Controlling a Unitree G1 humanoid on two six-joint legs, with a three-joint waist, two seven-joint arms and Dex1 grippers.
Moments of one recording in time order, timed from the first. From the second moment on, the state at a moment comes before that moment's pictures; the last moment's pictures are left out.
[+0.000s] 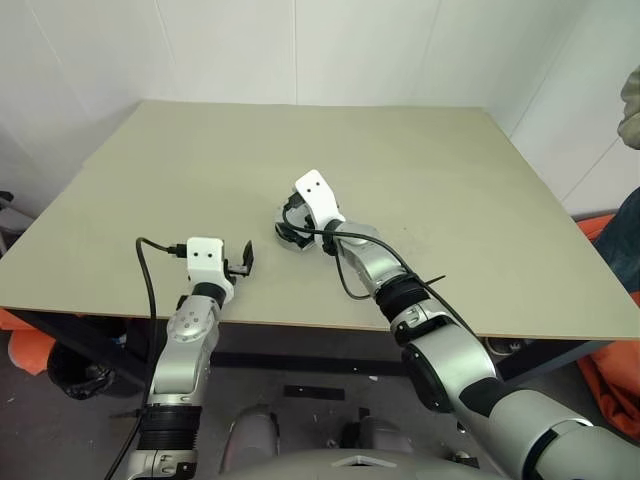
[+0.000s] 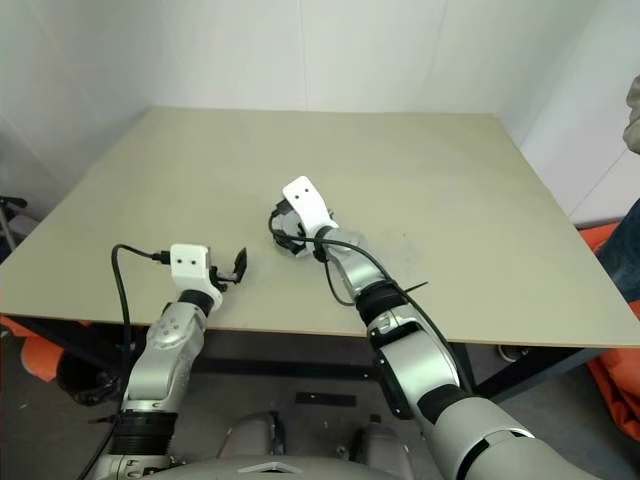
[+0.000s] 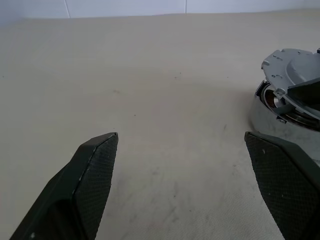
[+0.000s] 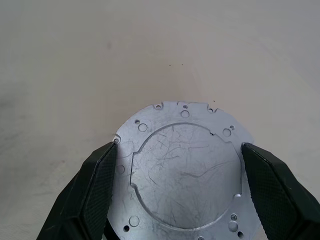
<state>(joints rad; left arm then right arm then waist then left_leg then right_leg) -0.07 0.10 0.07 -0.07 -0.07 0.20 -0.09 -0.85 0.03 0.19 0.81 -0.06 0.18 0.37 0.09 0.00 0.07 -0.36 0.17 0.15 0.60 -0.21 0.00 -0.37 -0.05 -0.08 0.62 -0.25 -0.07</state>
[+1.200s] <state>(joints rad) -0.07 0.10 0.07 -0.08 -0.07 0.21 -0.09 -0.88 0.01 0.18 0.81 -0.06 0.25 0.47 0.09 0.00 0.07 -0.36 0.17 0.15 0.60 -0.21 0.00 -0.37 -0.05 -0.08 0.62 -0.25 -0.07</state>
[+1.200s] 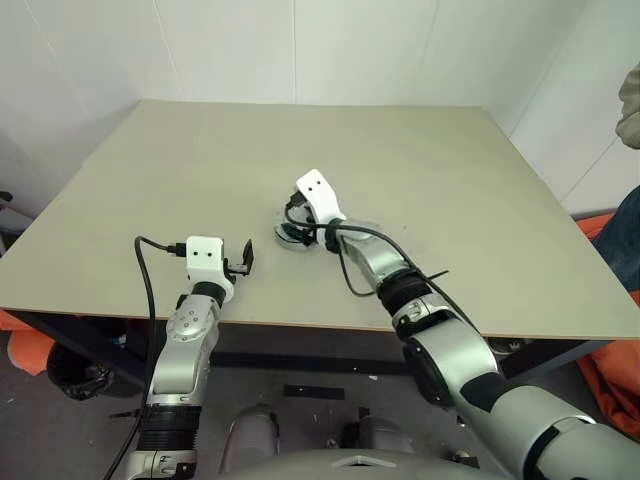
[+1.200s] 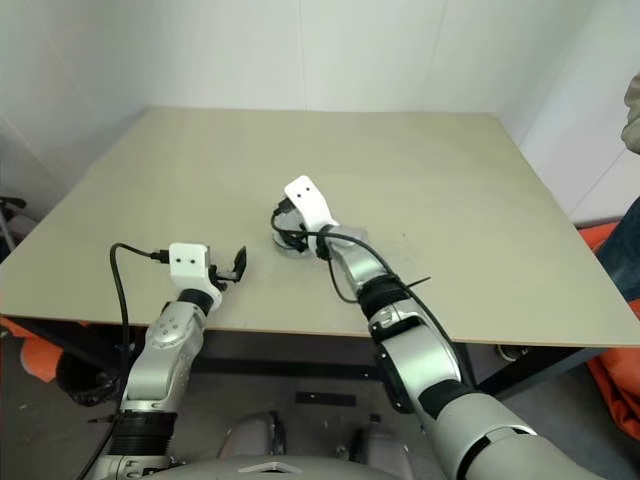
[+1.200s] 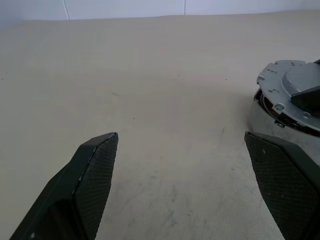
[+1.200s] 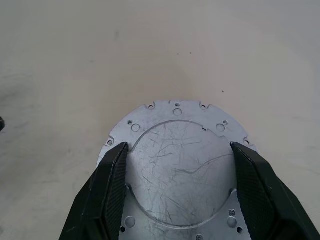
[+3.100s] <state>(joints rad) -0.08 0.10 0.07 -0.08 -0.07 0.21 -0.10 -0.93 0.01 0.23 0.82 -0.10 0.36 0.46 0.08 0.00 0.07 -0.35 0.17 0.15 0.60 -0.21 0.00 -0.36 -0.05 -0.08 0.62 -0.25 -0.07</state>
